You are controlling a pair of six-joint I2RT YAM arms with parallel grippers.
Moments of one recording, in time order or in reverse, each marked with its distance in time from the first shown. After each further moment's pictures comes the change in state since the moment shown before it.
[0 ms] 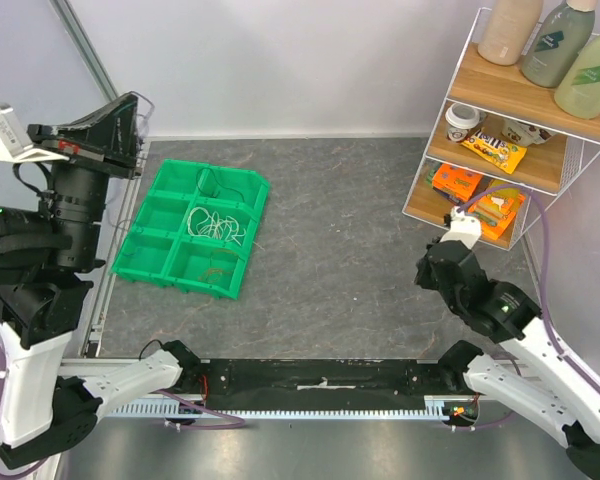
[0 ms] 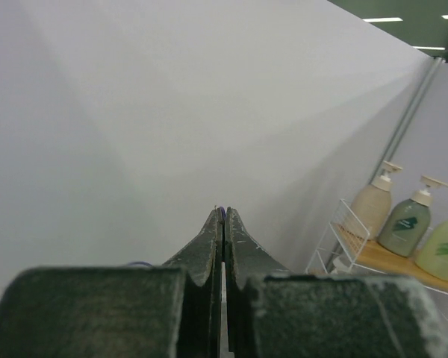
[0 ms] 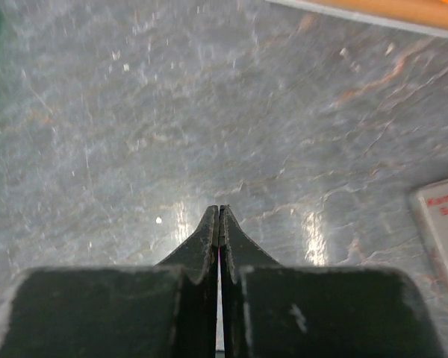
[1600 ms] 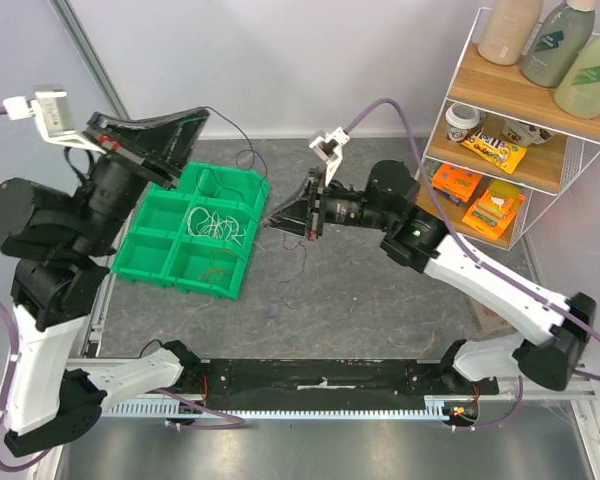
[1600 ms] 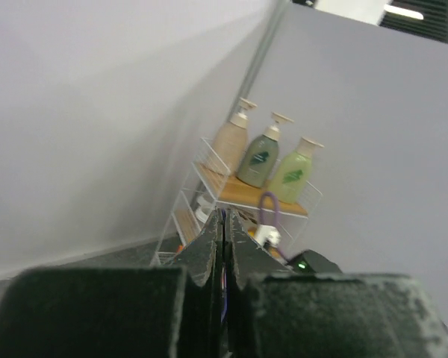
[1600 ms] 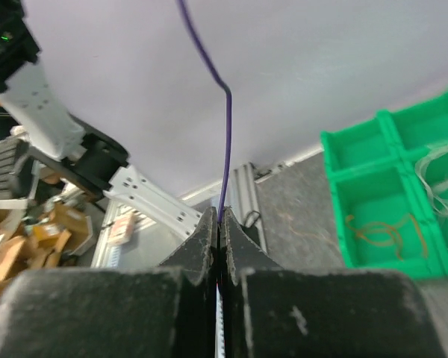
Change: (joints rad) left arm 0.000 0.055 0.017 -0.048 0.393 -0.314; right arm 0.175 0.690 0.549 0.978 -1.104 -0.026
